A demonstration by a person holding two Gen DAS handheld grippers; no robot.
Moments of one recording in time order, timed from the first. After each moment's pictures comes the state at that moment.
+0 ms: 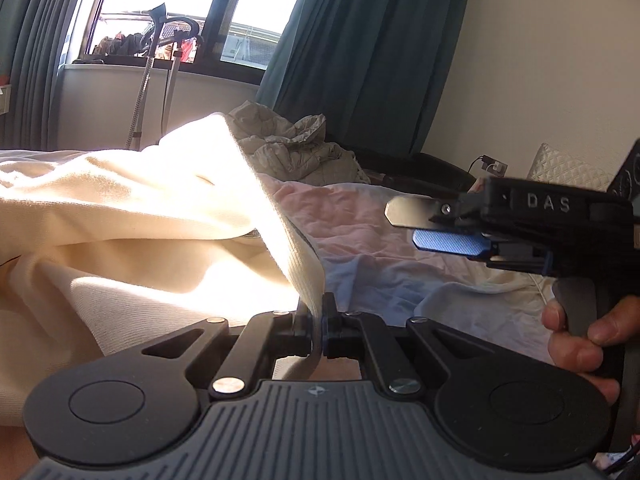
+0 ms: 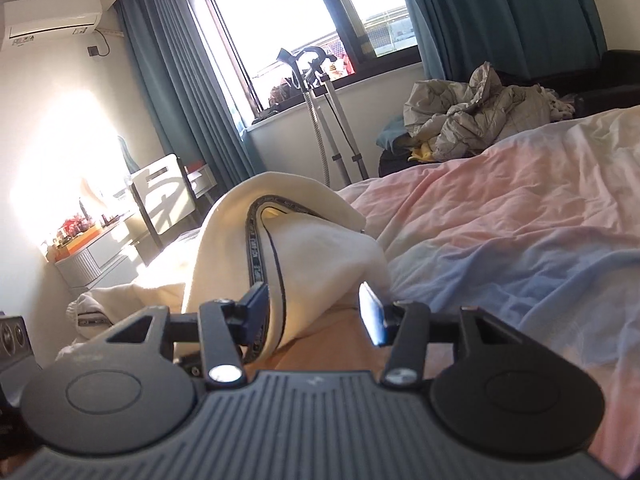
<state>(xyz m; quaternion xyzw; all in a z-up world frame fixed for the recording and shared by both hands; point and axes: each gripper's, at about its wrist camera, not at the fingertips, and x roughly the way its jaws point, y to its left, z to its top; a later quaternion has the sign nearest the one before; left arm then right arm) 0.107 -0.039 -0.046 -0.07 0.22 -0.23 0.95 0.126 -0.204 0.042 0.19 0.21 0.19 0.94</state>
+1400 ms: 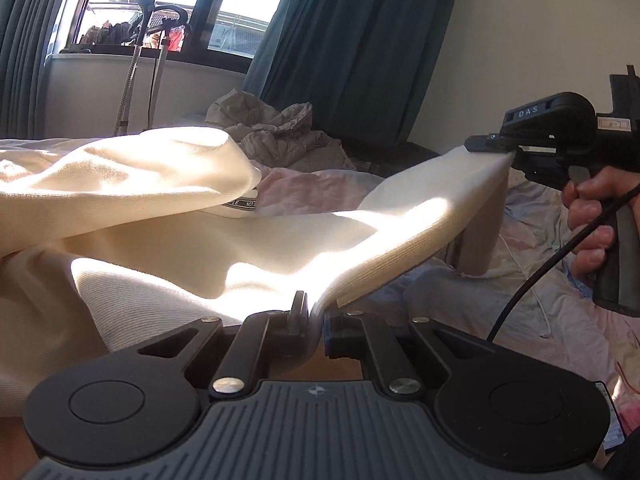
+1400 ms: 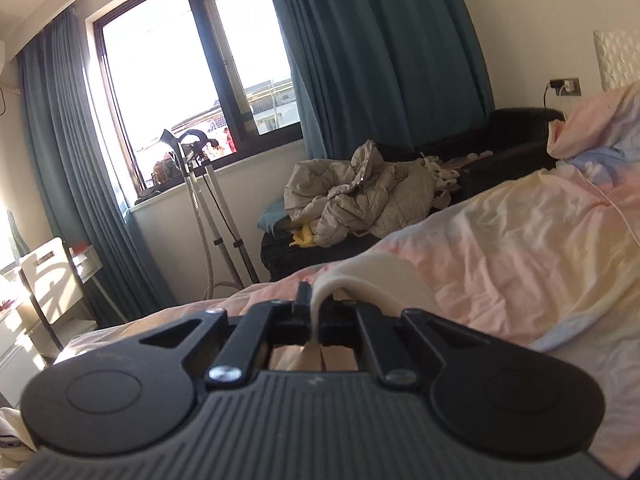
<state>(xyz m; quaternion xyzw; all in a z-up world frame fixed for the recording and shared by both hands) 0.105 -0.030 -0.056 -0.08 0.24 -0.24 0.94 0.115 -0.288 0.084 0.22 0.16 -0.04 0.96</state>
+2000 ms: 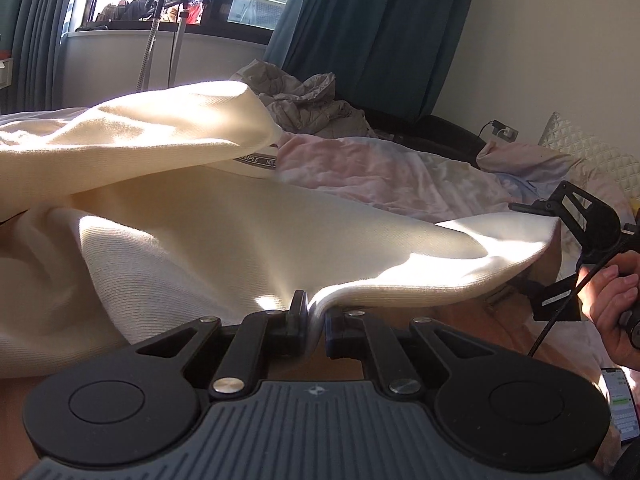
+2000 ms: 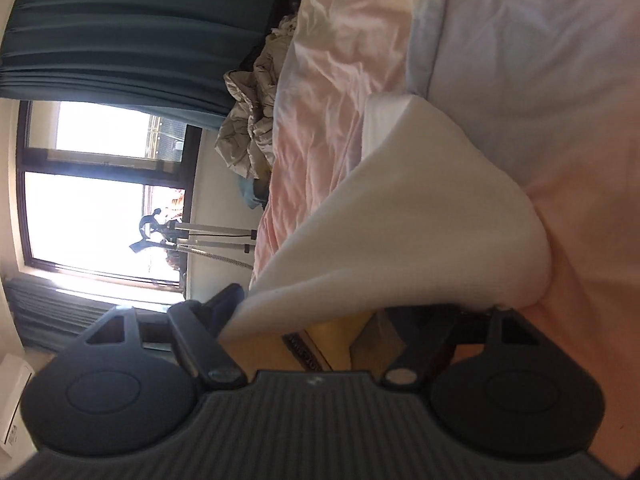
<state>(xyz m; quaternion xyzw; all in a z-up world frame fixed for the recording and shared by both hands) 0.104 -0.035 -0.071 -0.07 0.28 -0.21 0.93 0.094 -0.390 -0.060 0.65 0.22 -0.05 0.73</state>
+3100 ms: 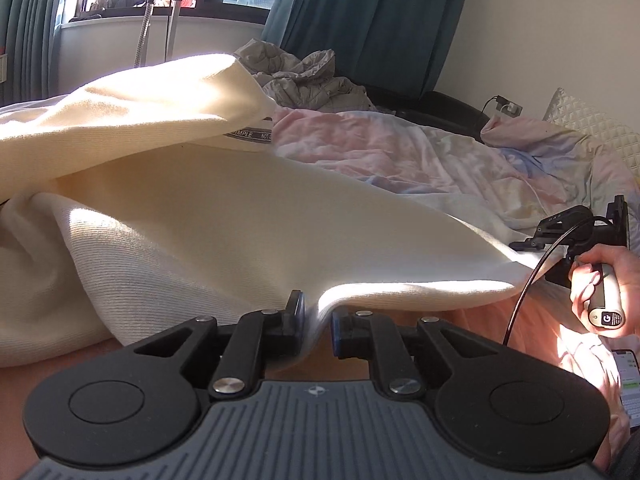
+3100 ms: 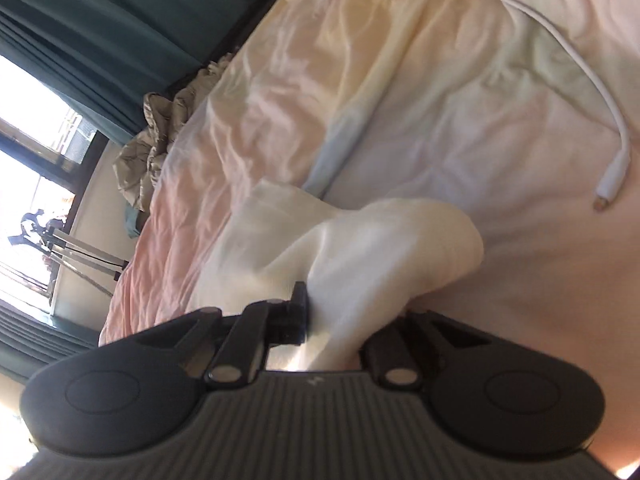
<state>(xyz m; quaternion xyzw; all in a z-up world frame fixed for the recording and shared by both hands) 0.108 -0.047 -0.081 -0.04 0.32 -0.21 0.92 0.132 -0.476 -0.099 0.50 0.27 -0.19 0.80</state>
